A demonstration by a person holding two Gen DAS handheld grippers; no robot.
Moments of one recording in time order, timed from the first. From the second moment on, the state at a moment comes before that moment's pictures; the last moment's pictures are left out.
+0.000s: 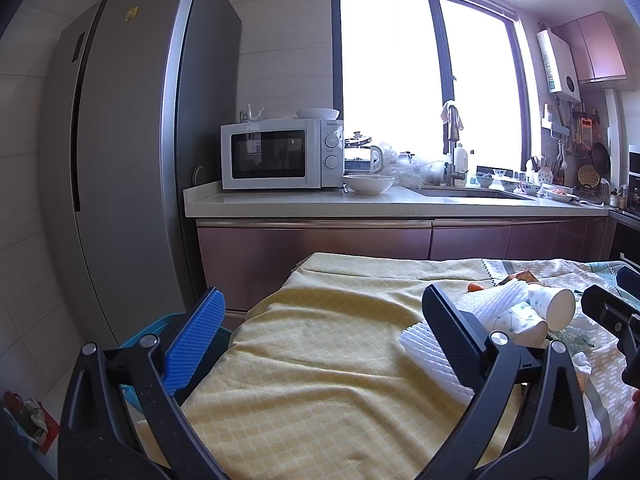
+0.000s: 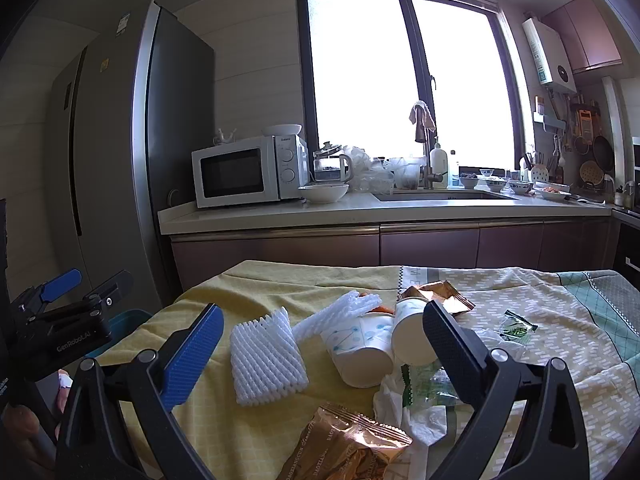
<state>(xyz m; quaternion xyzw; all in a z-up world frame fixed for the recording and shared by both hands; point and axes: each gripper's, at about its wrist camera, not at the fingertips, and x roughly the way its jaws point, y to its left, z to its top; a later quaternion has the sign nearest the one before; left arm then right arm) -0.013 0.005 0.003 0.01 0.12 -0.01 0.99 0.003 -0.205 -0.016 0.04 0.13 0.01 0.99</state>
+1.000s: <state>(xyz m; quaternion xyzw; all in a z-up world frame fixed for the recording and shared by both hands) -0.019 0.003 0.003 0.01 0.11 -0.01 0.99 0.005 -0.206 -0.017 0.04 0.13 0.02 0.99</state>
